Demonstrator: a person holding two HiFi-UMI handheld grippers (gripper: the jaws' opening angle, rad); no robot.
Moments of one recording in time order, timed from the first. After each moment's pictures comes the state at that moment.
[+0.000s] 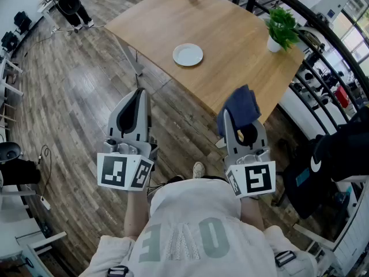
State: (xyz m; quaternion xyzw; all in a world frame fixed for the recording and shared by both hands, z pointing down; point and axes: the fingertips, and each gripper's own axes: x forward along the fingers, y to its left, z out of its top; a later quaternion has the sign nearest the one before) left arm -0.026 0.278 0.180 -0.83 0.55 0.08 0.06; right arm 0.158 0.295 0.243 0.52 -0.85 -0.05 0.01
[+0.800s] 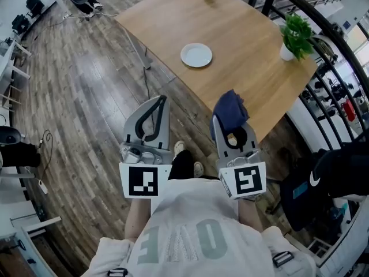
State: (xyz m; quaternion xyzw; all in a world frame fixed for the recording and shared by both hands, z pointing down) left arm 0.023 0.272 0.206 -0.80 0.56 -0.08 0.17; right arm 0.134 0.273 0.272 0.46 -0.89 -0.03 0.04
